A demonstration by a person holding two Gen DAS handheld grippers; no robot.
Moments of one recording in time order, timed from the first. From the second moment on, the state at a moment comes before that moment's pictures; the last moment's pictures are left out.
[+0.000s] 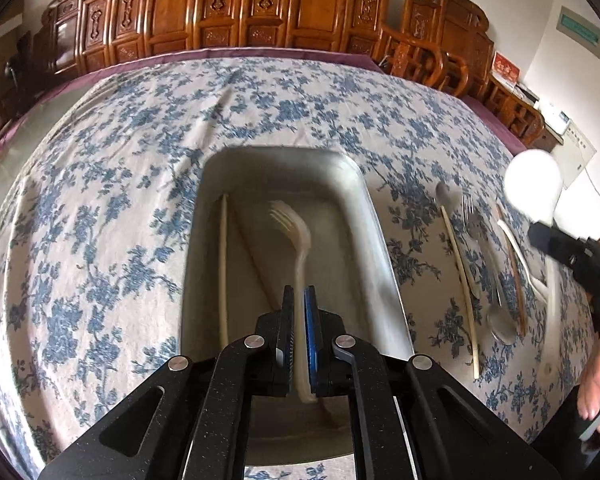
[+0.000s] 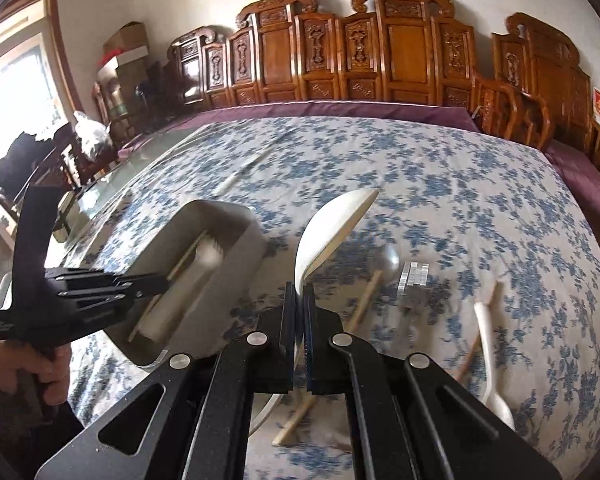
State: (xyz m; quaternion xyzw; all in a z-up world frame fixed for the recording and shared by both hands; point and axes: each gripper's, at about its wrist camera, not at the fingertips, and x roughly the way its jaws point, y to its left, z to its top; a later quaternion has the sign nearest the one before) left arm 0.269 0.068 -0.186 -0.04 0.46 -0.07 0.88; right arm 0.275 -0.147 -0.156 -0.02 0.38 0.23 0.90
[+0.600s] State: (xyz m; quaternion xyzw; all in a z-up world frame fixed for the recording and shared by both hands) left arm 0.265 0.122 -0.150 -0.06 0.42 -0.03 0.90; right arm 0.303 -0.049 -0.161 -0.02 0.39 0.28 0.88
